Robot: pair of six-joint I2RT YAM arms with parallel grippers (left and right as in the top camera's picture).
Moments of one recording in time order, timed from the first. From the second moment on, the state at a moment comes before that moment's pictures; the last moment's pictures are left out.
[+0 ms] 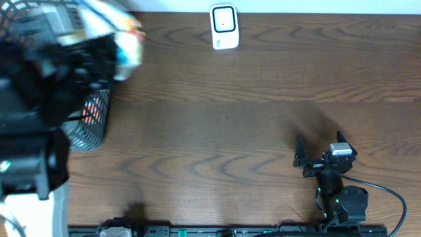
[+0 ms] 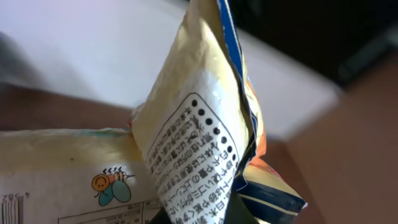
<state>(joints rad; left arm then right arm) 0.03 1.16 1.62 -0.77 0.50 -0.45 0.04 0.01 0.01 -0.07 -0.05 -0.01</state>
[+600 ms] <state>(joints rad) -0.53 1.69 1.62 -0.84 0.31 -0.35 0.04 0.01 0.01 -0.07 -0.05 -0.01</state>
